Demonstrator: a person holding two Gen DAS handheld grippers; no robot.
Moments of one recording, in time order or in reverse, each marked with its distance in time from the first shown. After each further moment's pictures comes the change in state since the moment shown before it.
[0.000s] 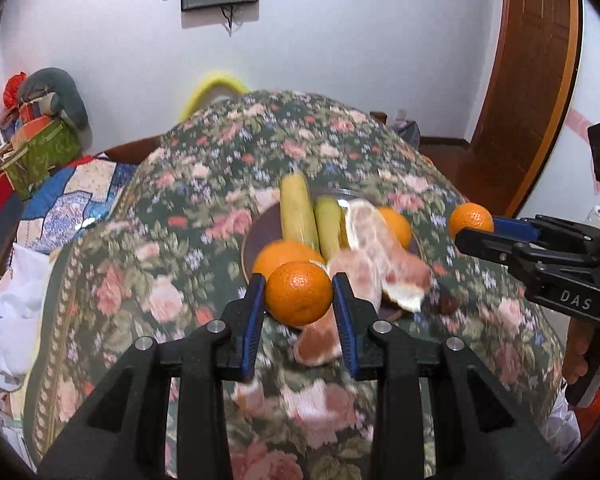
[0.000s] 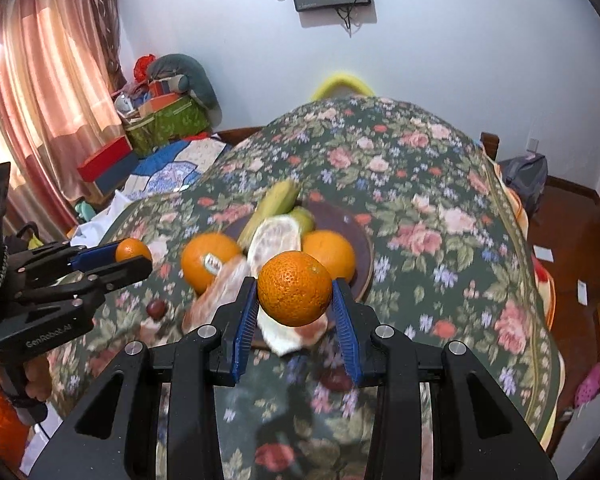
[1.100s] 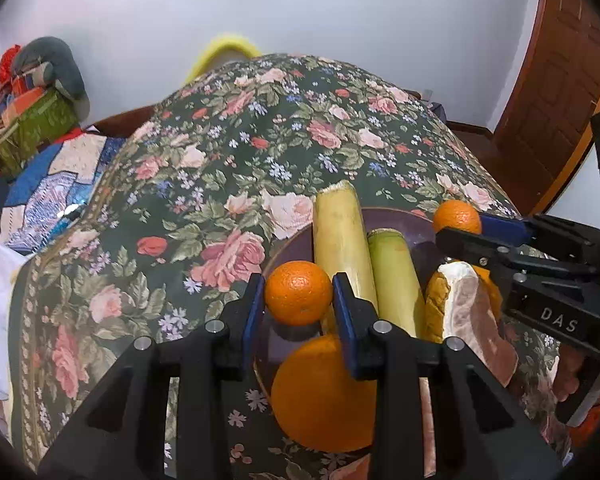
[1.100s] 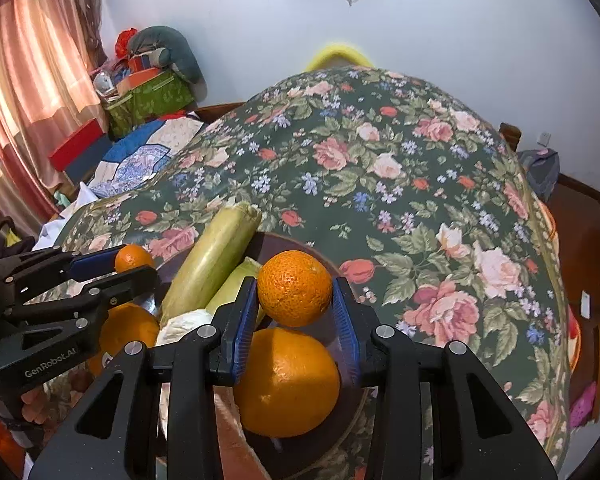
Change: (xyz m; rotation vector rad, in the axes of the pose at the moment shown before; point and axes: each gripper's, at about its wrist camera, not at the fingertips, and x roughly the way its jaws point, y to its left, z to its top) left arm 0.123 0.030 0.043 -0.063 0.138 0.016; right arm 0.112 -0.028 0.052 -0.016 0.124 -0.009
